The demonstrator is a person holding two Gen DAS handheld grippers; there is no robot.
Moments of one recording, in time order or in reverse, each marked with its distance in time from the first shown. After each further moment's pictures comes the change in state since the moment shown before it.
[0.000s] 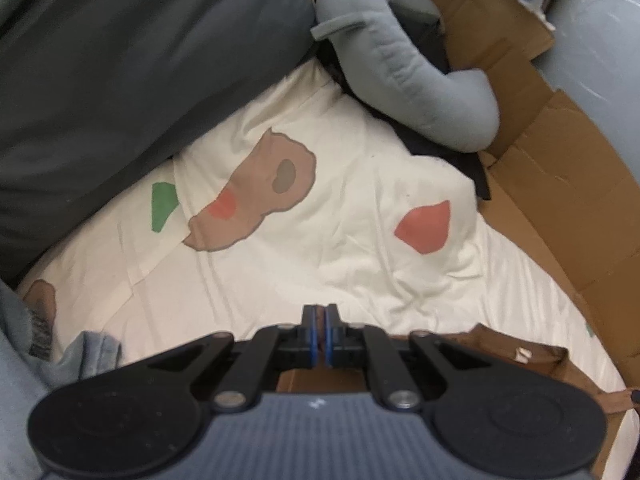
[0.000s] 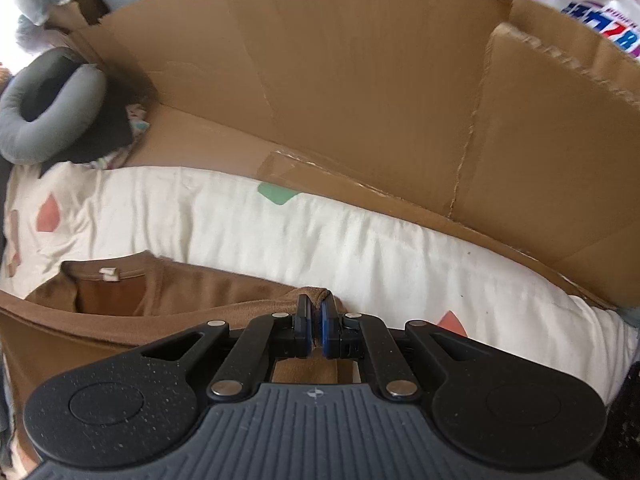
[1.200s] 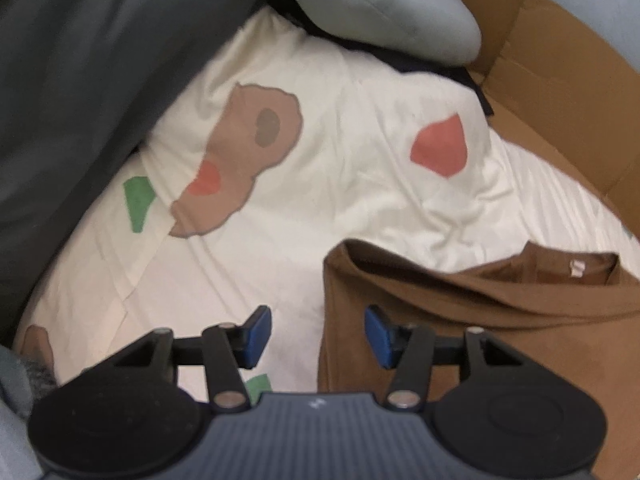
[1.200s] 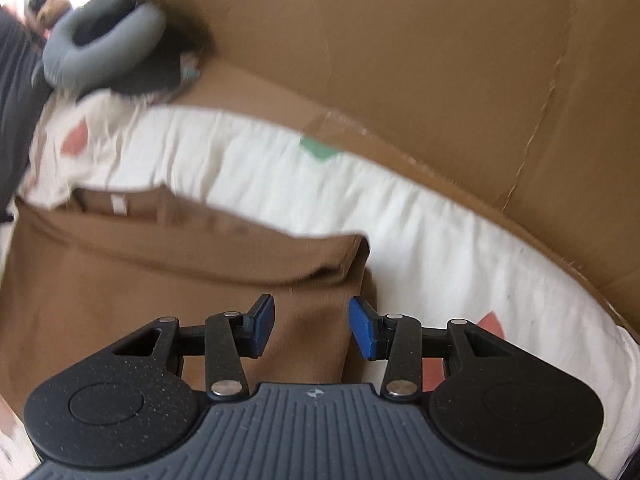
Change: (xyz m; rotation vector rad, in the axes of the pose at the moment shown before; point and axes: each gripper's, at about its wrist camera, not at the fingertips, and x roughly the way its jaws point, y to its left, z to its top) left arm 0.050 0.007 -0.024 0.254 0.025 0.020; right arm 0.038 0.005 -0.041 -0.245 0.001 0.099
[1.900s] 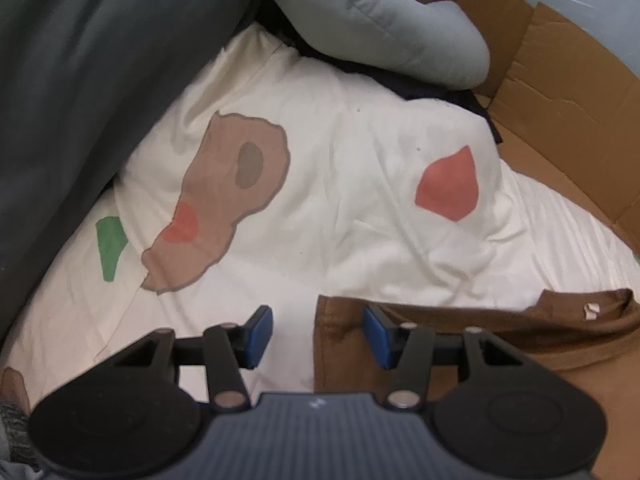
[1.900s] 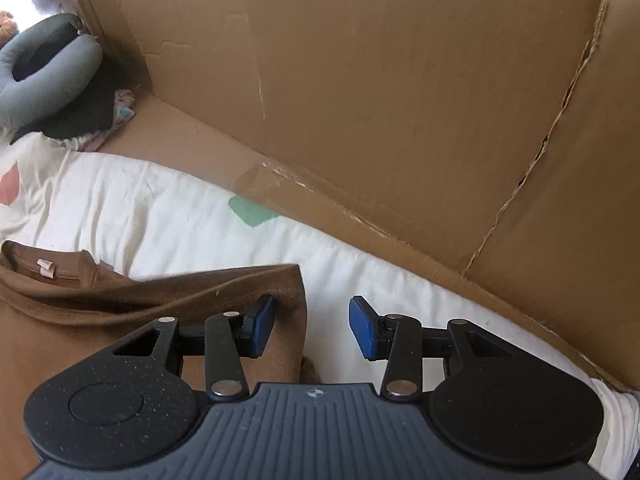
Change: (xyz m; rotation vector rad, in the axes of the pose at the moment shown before) left arm 0.024 -0.006 0.024 -0.004 -0.067 -0.013; right arm 0.019 -0.021 0.039 0.057 -0.104 -0.148
